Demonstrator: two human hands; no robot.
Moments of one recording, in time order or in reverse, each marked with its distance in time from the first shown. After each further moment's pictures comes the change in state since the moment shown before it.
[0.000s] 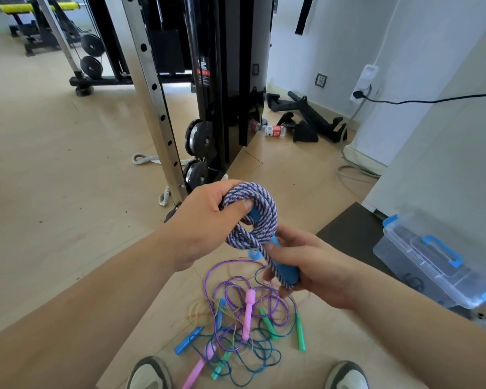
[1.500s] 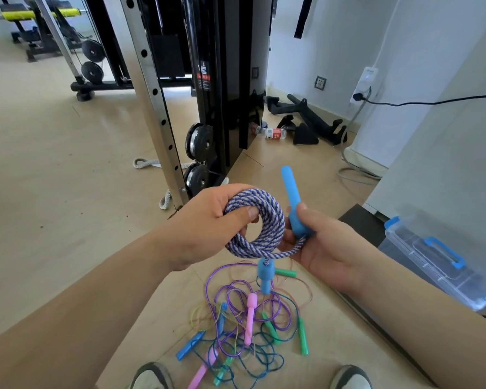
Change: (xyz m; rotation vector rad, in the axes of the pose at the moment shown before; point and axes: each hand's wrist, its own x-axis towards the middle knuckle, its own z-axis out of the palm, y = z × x) left_hand -0.002 0.014 -0.008 0.028 -0.160 0.017; right_hand 0.016 -0.019 -0.013 0.594 0.248 -0.054
